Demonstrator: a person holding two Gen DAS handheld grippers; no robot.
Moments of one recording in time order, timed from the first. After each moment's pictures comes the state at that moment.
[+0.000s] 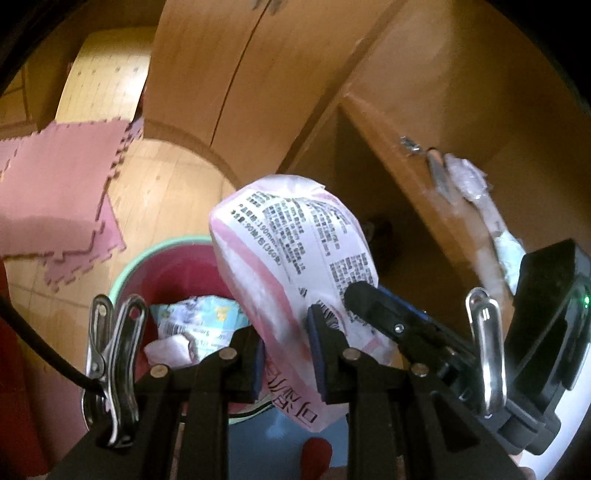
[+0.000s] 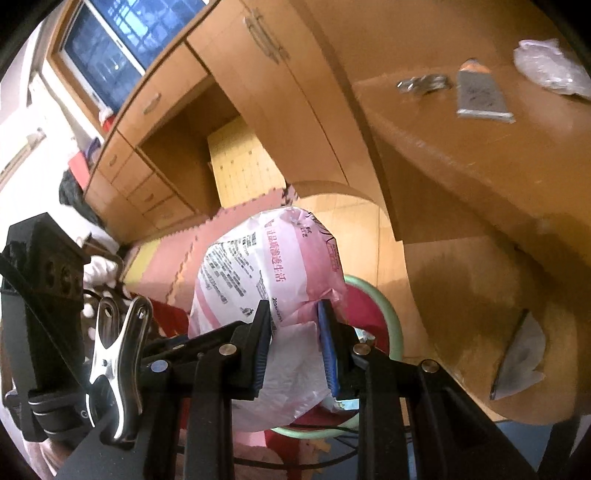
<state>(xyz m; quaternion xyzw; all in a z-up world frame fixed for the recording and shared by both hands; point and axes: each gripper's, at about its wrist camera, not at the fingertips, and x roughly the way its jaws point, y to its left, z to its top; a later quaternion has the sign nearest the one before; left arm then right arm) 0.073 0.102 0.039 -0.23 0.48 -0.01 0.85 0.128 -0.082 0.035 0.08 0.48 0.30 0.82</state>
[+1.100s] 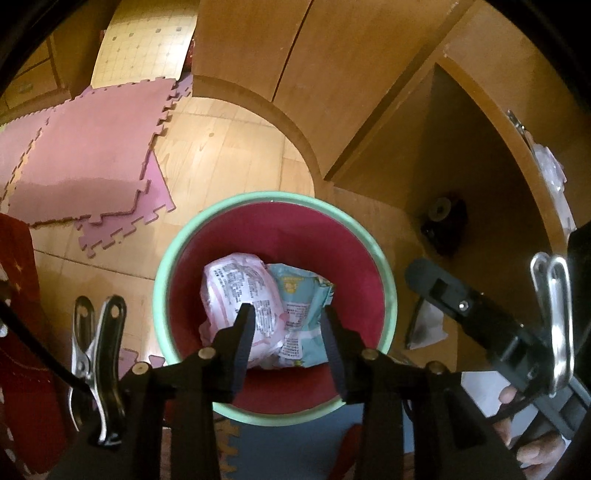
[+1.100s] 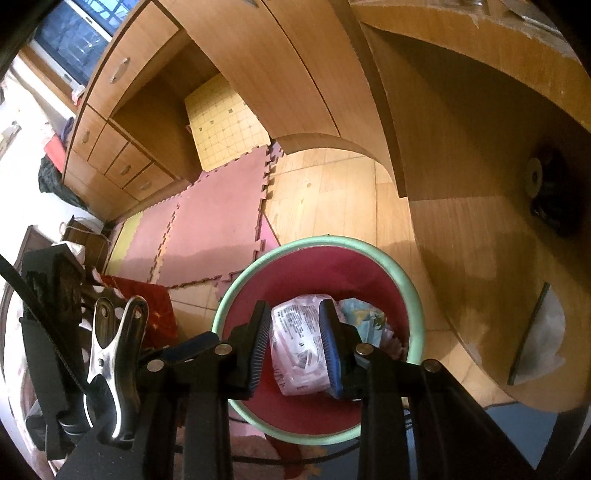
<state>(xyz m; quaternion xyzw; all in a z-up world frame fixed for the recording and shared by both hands) 0.082 0.138 -0.022 -0.21 0.55 0.06 0.81 0.154 -0.046 -0.020 0.07 0.55 0.28 0.78</state>
